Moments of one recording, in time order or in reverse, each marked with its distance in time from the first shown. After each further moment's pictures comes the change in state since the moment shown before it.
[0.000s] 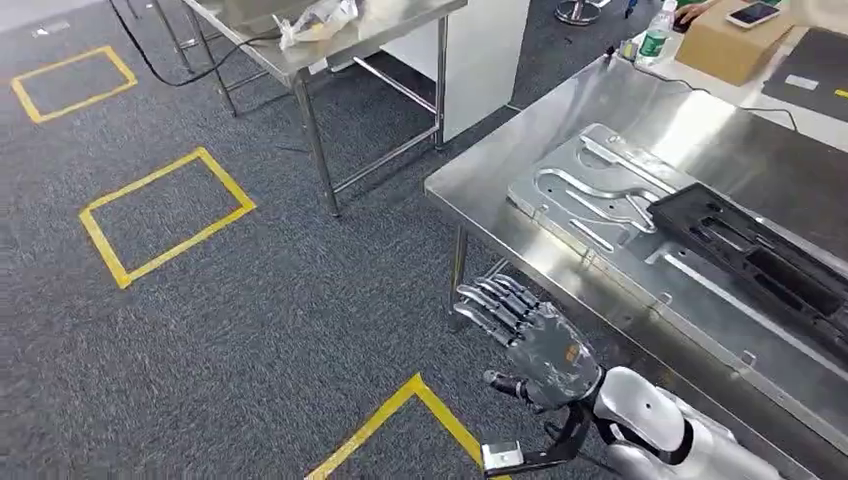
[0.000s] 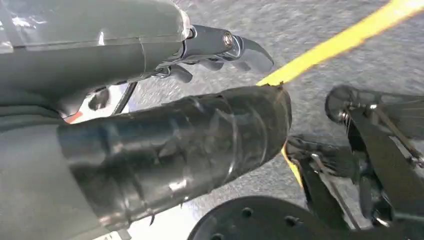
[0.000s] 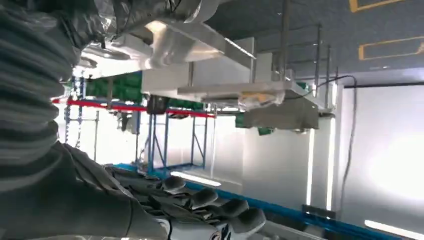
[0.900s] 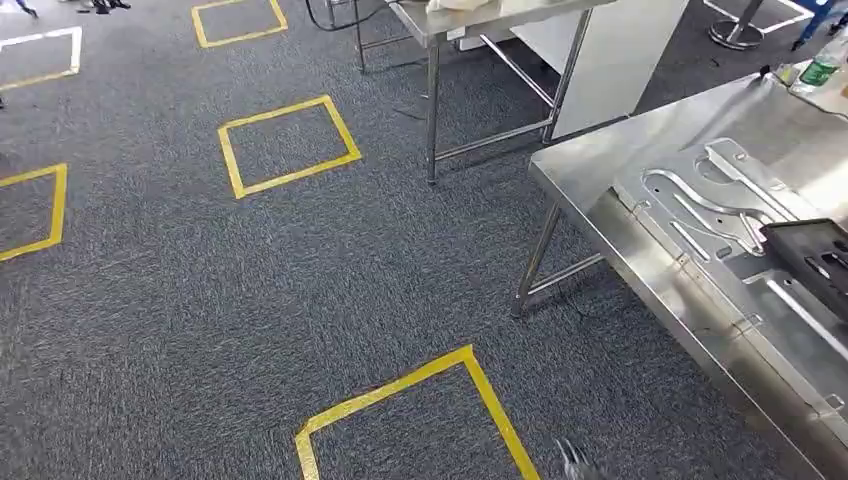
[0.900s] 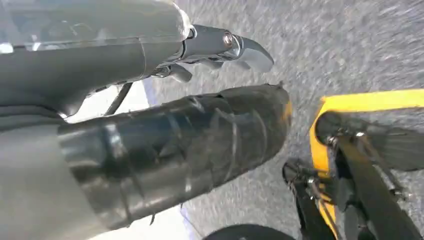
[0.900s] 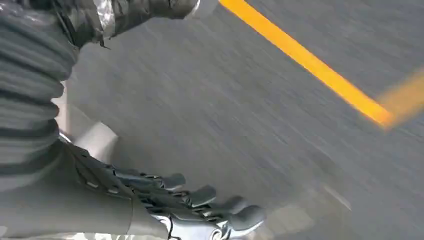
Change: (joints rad) left arm 0.010 -0.020 0.021 0.000 -0.009 0.075 -0.004; right arm 0.033 0.524 -0.100 1.447 -0.631 -0.185 -0.121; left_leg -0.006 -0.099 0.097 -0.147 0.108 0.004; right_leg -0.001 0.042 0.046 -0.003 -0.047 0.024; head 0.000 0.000
